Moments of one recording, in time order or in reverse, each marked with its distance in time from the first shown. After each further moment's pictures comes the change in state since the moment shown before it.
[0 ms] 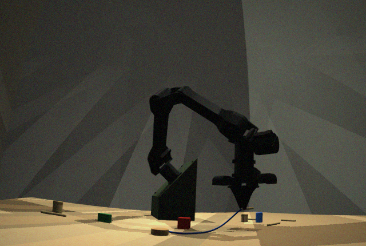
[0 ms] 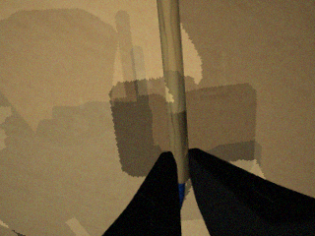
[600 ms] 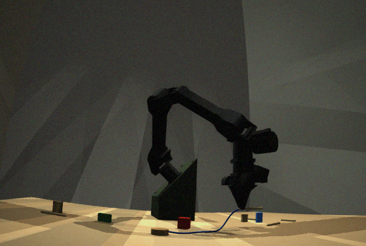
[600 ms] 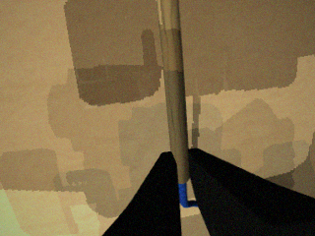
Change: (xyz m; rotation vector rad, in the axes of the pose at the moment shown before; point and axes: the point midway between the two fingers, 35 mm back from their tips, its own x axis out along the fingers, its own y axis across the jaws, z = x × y) arm -0.001 -0.003 -0.014 0.651 -0.003 -0.001
